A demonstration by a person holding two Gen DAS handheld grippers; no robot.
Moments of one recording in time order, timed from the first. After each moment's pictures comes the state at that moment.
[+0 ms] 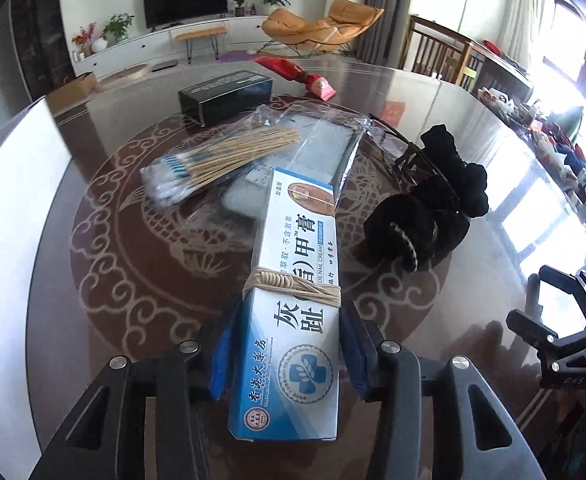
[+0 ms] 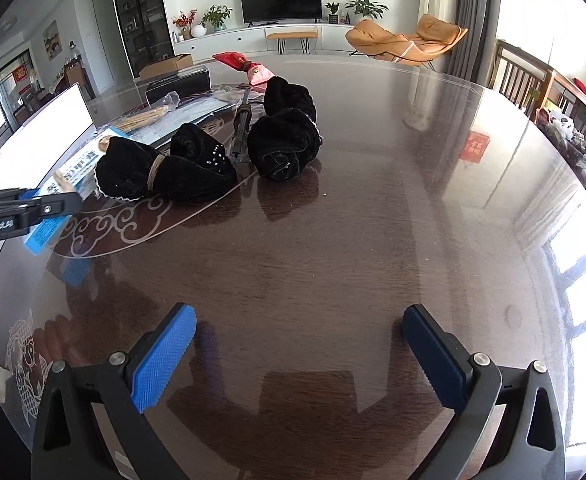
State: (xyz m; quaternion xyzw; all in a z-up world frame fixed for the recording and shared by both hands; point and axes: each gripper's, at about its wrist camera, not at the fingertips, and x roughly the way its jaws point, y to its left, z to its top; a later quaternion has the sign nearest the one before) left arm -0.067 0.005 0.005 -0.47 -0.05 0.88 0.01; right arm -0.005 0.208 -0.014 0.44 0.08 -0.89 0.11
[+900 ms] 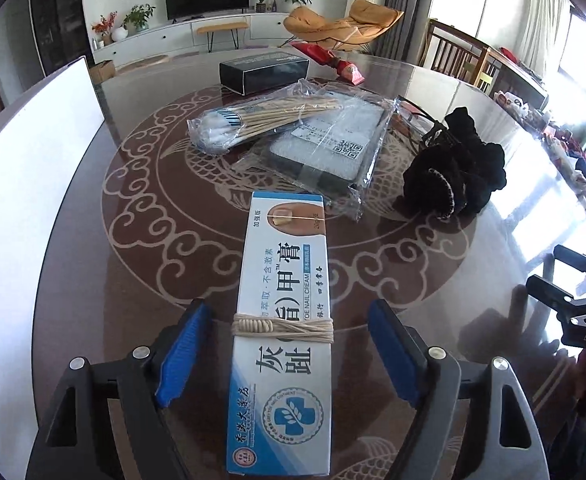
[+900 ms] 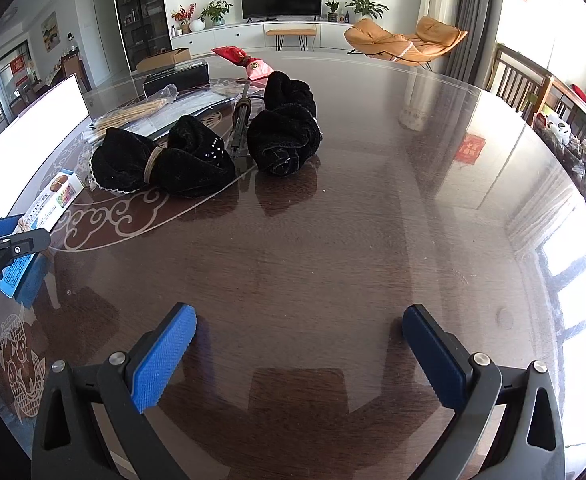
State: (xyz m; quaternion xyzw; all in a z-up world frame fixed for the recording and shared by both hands) left arm -0.042 -0.009 -0.018 -0.47 -0.05 0.88 -0.01; right arm -0.005 0.205 -0.016 0.45 0.09 -0.88 0.10
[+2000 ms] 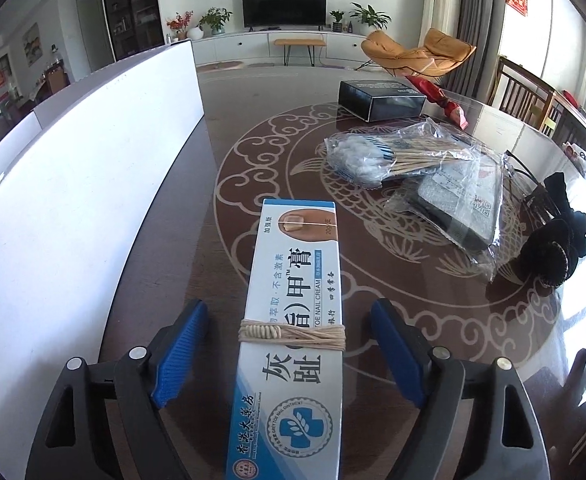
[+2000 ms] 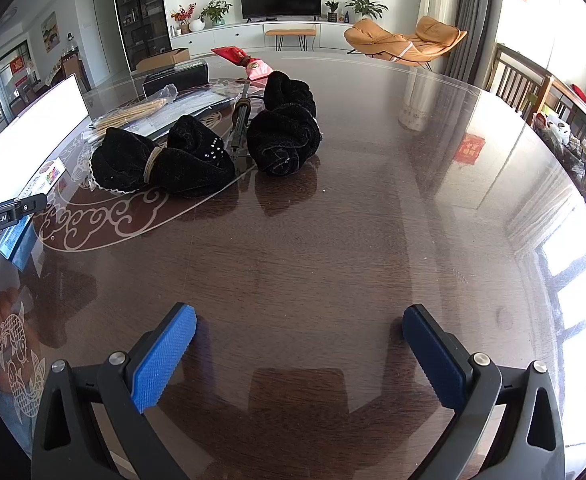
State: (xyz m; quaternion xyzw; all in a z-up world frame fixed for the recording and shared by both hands) left arm -0.052 -0.084 -0.027 -0.44 -0.09 0.88 -0.13; right arm -0.006 0.206 -0.016 0.45 0.10 -0.88 0.09
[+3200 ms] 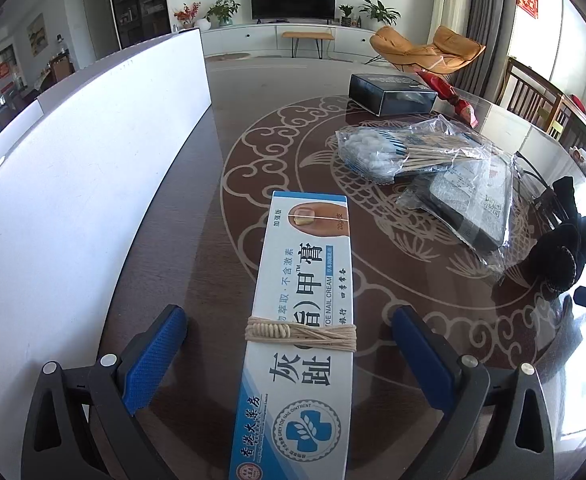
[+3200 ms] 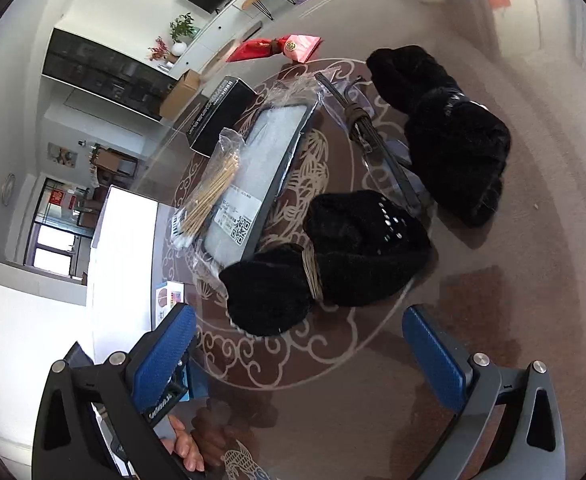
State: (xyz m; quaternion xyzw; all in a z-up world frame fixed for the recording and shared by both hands) left arm -0.056 -0.087 -0.031 -0.45 -0.09 0.88 -0.14; right arm -0.101 0.136 -0.010 0.57 -0.23 -0.77 0.18
